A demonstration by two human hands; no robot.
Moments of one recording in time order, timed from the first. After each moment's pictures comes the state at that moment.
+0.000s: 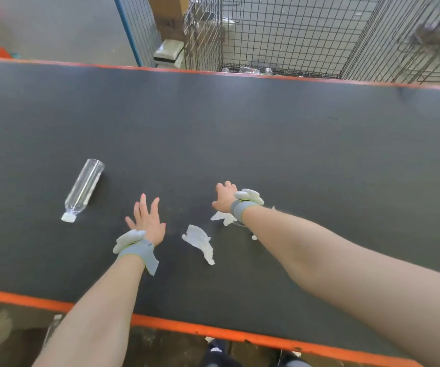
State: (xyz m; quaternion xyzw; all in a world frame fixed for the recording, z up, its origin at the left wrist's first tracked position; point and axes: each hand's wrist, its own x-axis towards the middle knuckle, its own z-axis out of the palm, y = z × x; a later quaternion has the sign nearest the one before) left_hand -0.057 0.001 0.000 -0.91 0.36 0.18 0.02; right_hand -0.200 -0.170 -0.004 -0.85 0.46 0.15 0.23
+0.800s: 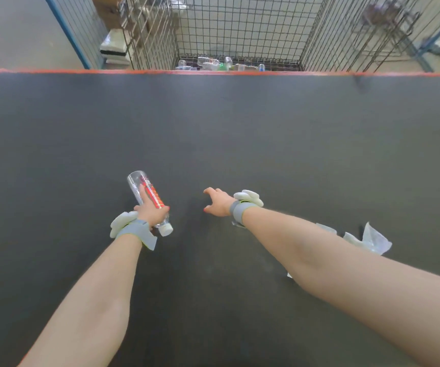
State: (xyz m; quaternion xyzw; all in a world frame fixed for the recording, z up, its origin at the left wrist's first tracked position) left_hand -0.071 -0.185 -0.025 -0.88 0.26 0.38 -0.11; right_hand -0.259 -0.275 0.005 -0.78 0.47 0.17 0.37
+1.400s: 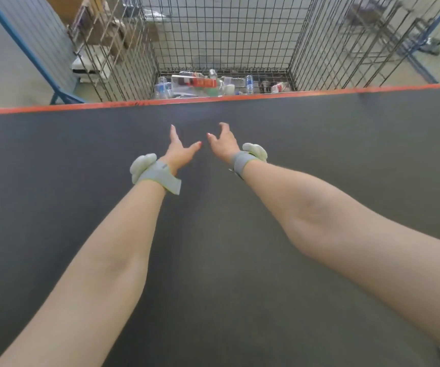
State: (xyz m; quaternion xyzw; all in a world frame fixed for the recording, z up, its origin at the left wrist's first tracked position) left_hand -0.071 -0.515 0.006 -0.75 0.38 0.45 -0.31; right_hand -0.197 -0.558 0.021 -0.63 0.61 -0.16 0.44
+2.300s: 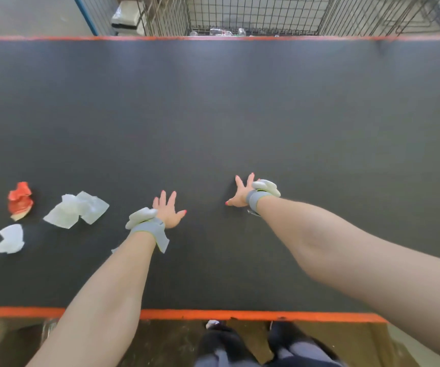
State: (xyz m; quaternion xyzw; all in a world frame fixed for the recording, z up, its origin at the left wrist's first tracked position) left_hand -0.112 -0.062 -0.040 -0.82 0.44 0.35 0.14; right_hand -0.308 -0.189 -0.040 -0.71 0.56 0.31 0.29
